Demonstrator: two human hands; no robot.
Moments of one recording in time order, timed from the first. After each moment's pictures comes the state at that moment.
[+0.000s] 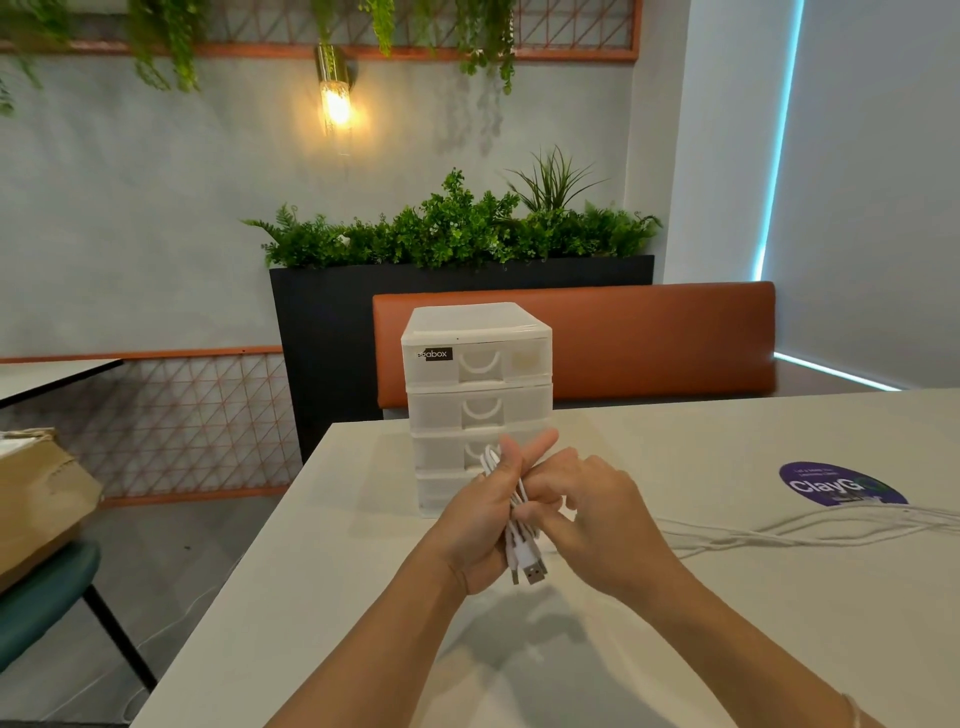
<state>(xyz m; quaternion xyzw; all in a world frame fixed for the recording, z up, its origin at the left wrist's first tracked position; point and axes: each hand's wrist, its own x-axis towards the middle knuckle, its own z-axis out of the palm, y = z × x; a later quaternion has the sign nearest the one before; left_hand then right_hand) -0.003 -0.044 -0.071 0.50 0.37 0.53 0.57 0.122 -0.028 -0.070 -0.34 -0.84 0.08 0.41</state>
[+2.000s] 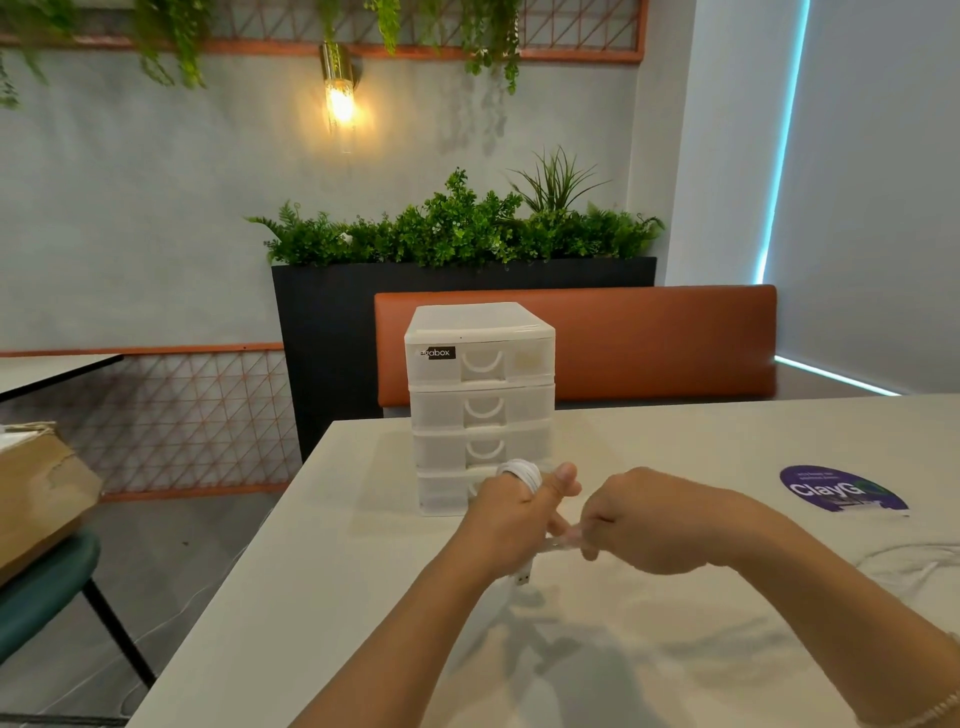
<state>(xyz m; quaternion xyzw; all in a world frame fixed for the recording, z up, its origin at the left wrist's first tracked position) 0.009 -0.039 -0.074 0.64 0.56 0.42 0.31 0.151 -0.040 -0.009 -0.47 -0.88 0.09 -0.07</state>
